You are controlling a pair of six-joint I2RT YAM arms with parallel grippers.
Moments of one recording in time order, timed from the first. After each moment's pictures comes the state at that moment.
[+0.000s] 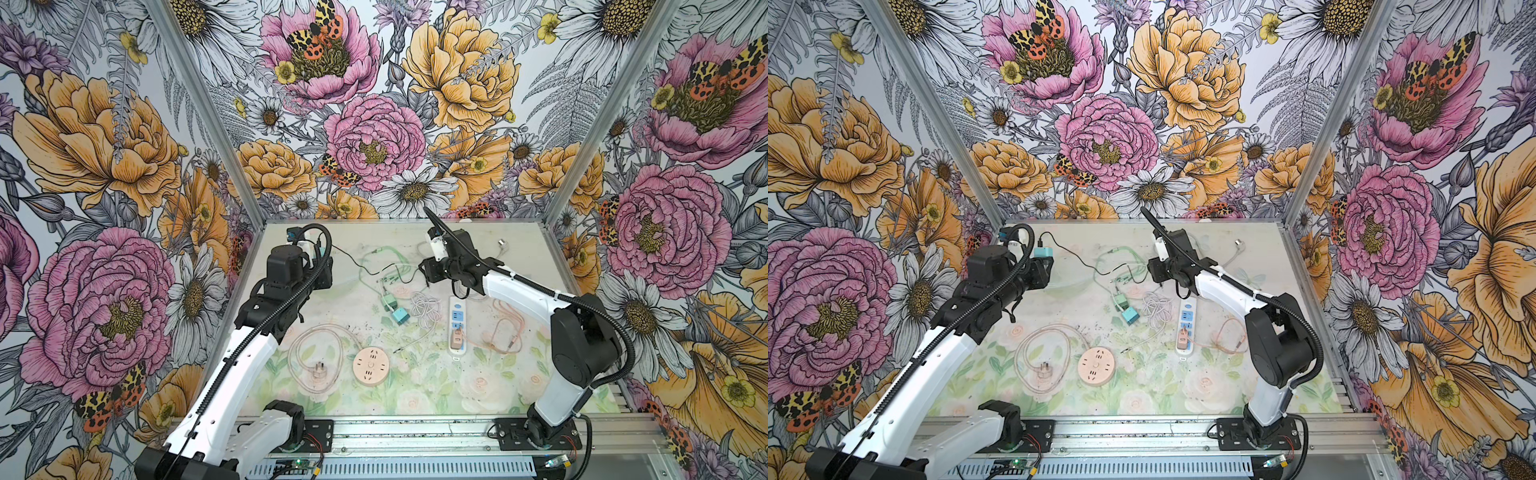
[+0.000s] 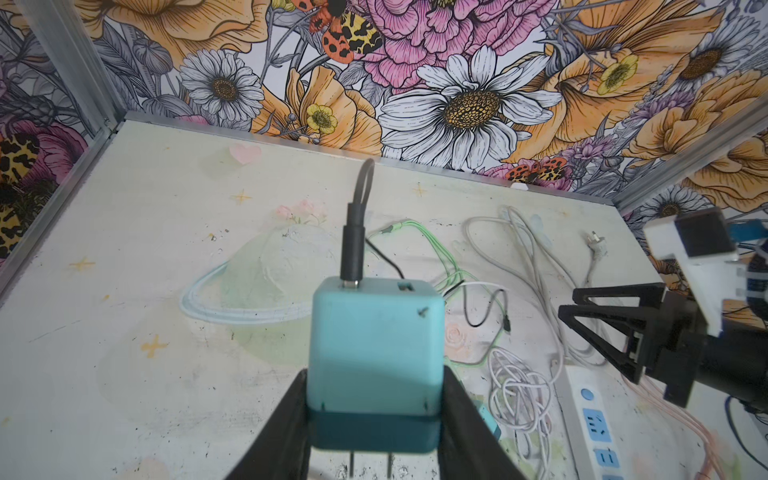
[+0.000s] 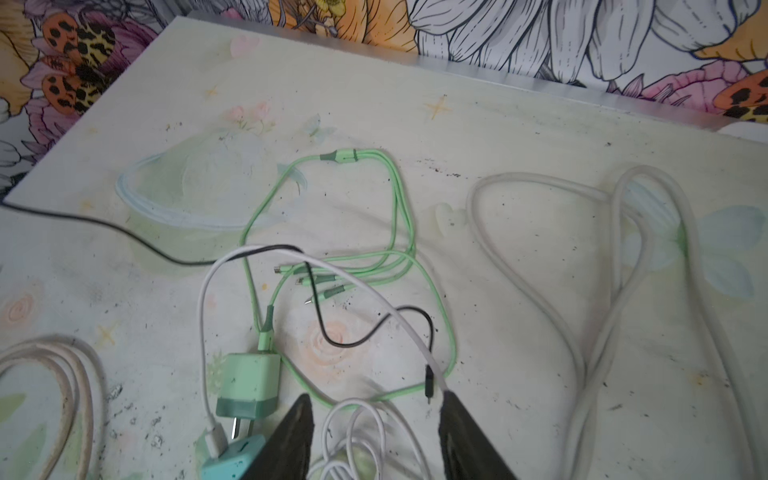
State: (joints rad) left arm -0.23 0.99 1.01 -0.48 -0.03 -0.32; right arm 0.49 1.75 1.27 -0.23 -0.12 0.13
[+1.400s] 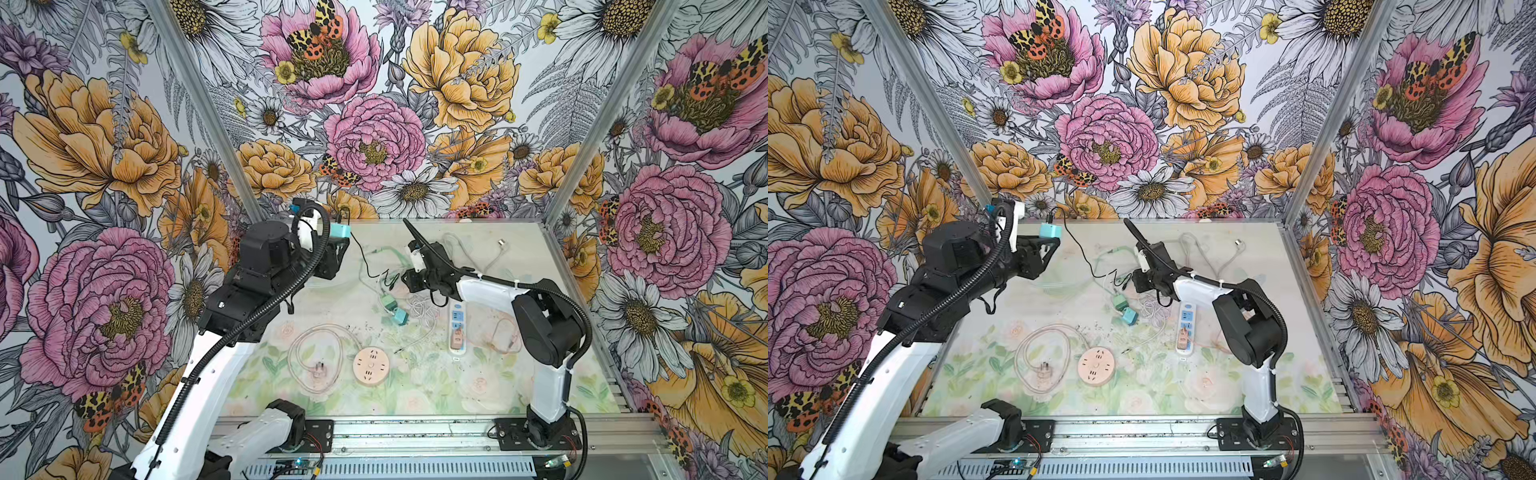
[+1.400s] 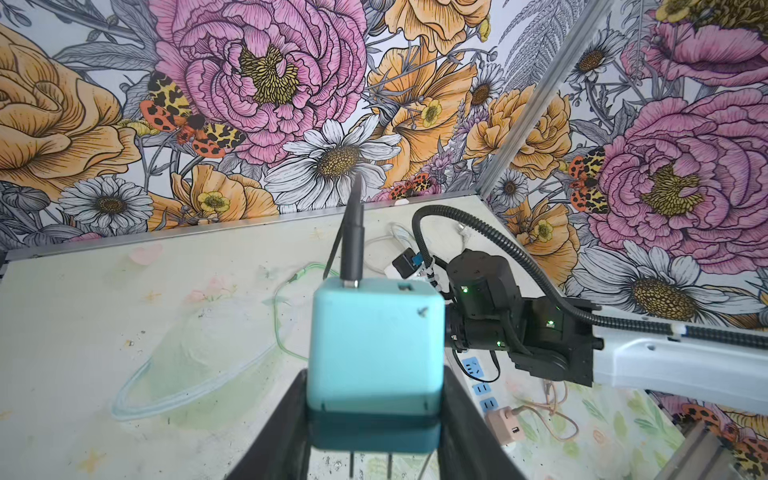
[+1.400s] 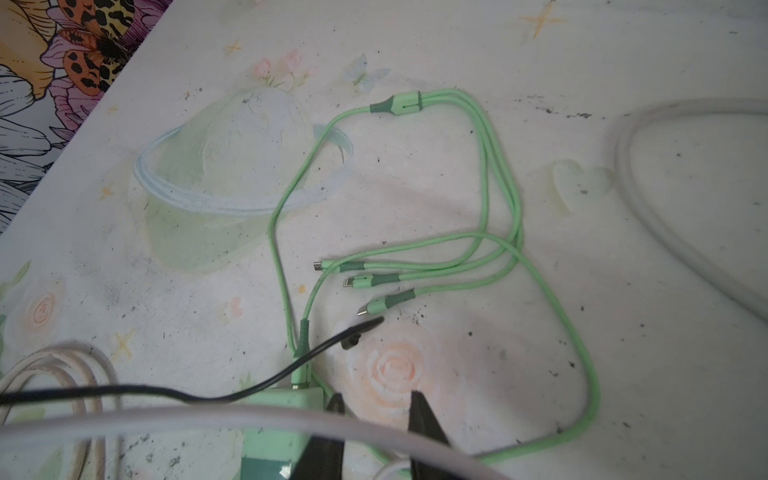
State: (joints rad) left arm -0.37 1.03 1.44 -0.75 0.12 -0.21; right arm 0.56 1.92 1.28 -0.10 -0.19 0.25
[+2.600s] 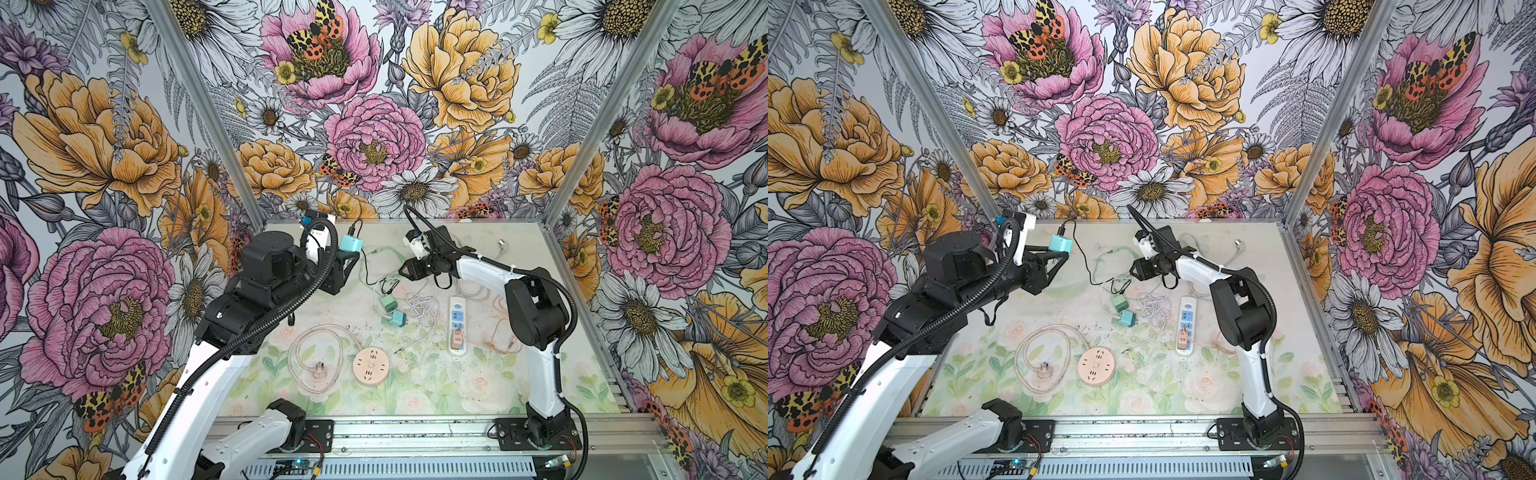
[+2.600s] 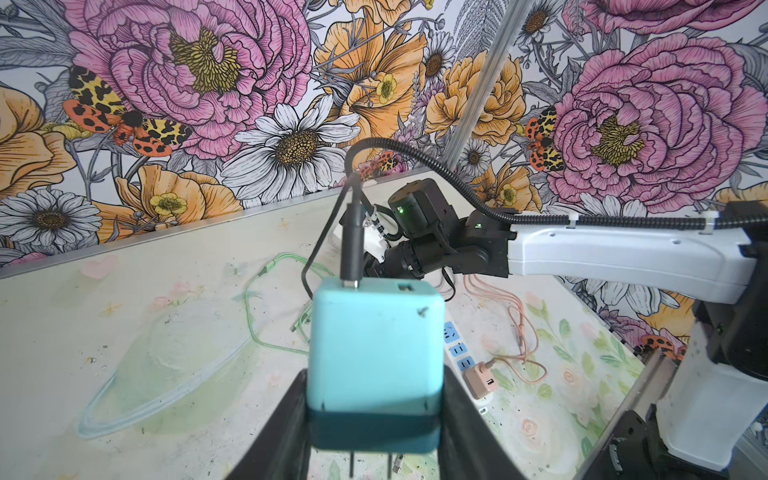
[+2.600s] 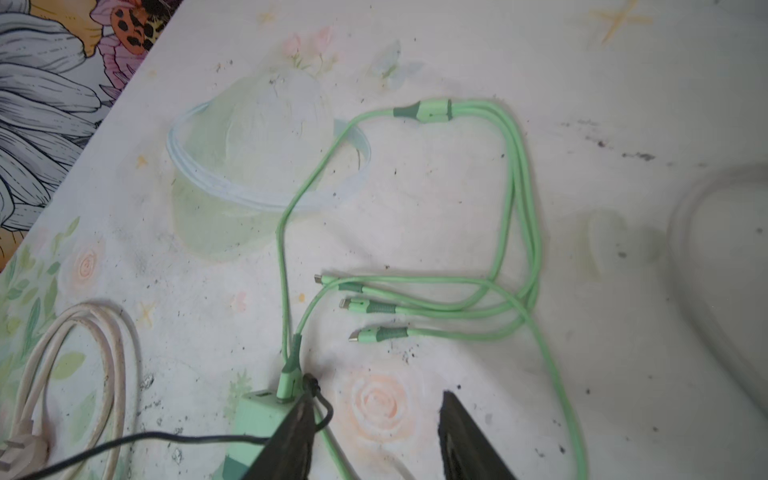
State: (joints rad) left arm -0.46 0.99 1.41 -0.77 0.16 -0.15; right arm 0.46 2.11 1.55 -0.34 -0.44 0.05
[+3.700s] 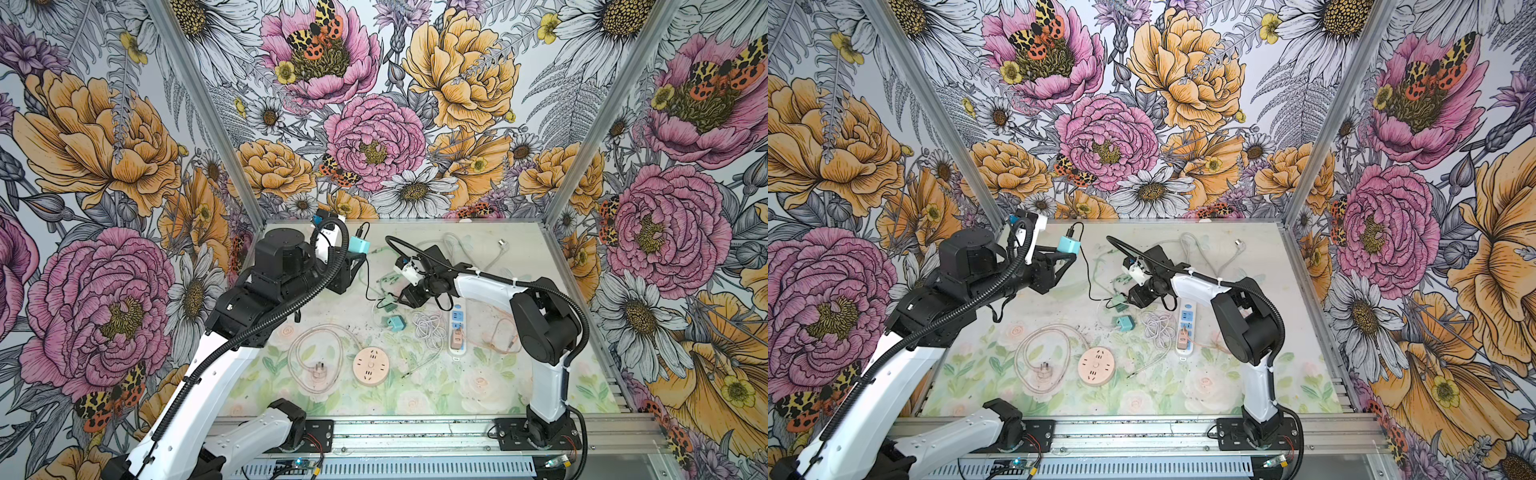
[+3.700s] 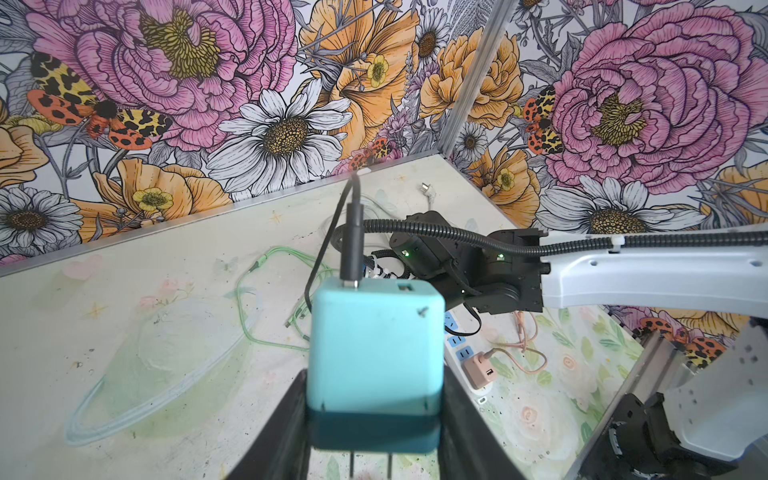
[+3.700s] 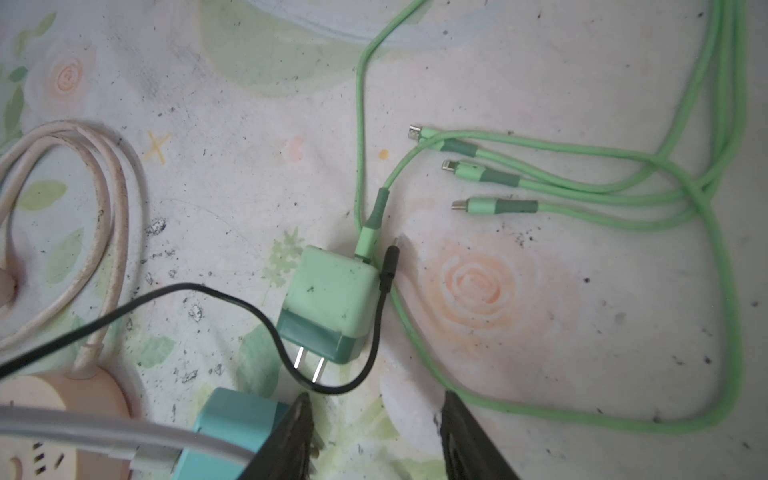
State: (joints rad) left arm -0.49 1.02 1.42 -0.77 0.16 -0.14; right arm 0.58 1.97 1.36 -0.39 -0.36 -0.14
